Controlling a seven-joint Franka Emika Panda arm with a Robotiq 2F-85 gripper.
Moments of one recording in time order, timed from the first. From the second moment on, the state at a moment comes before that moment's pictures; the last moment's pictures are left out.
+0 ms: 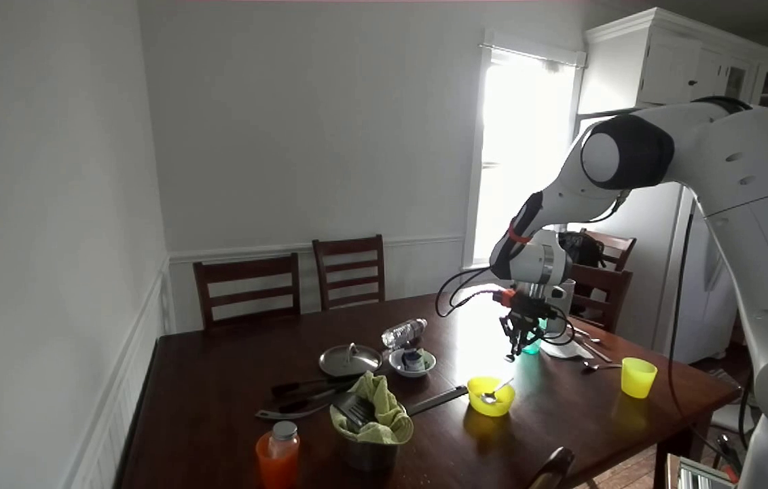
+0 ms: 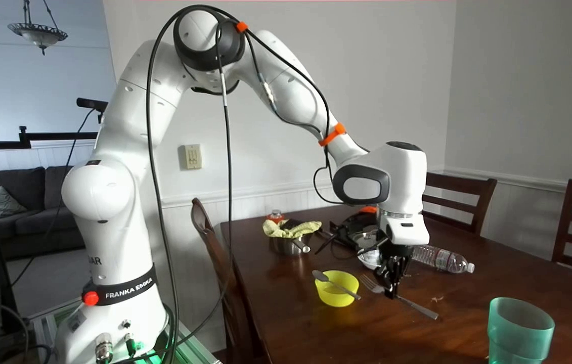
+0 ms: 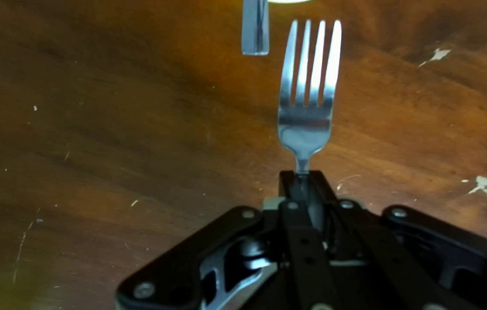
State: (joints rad) arm -0.37 0.50 -0.39 -2.05 0.46 2.48 0.58
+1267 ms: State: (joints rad) arm -0.30 0.48 -0.36 -2.08 0.46 2.49 0.63
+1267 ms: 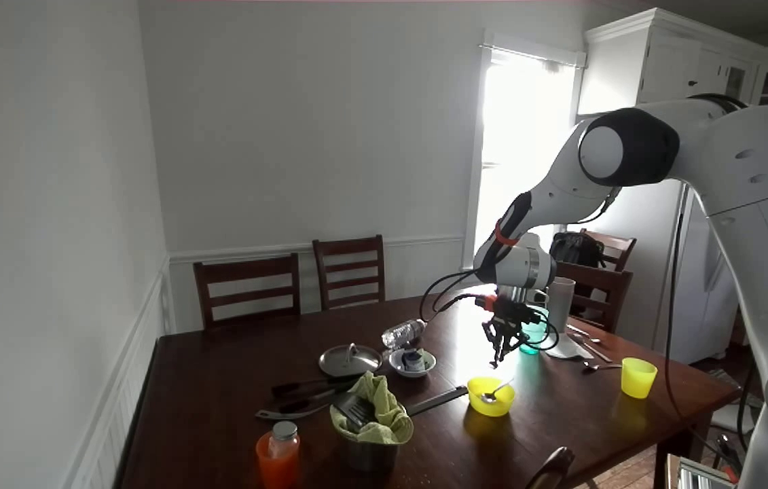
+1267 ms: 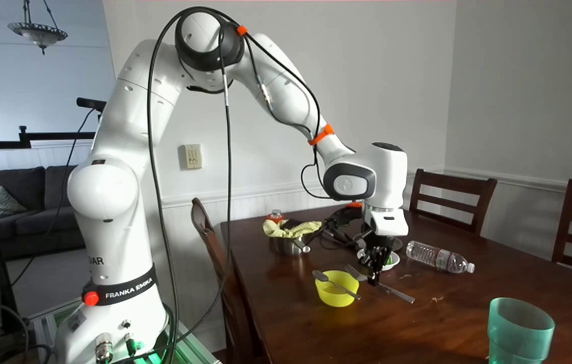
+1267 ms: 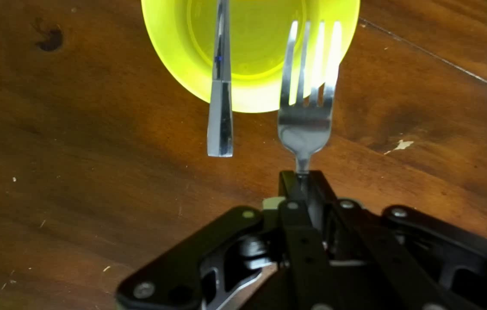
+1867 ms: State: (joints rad) arm -0.24 0.48 -0.35 -2.09 0.44 2.49 0.73
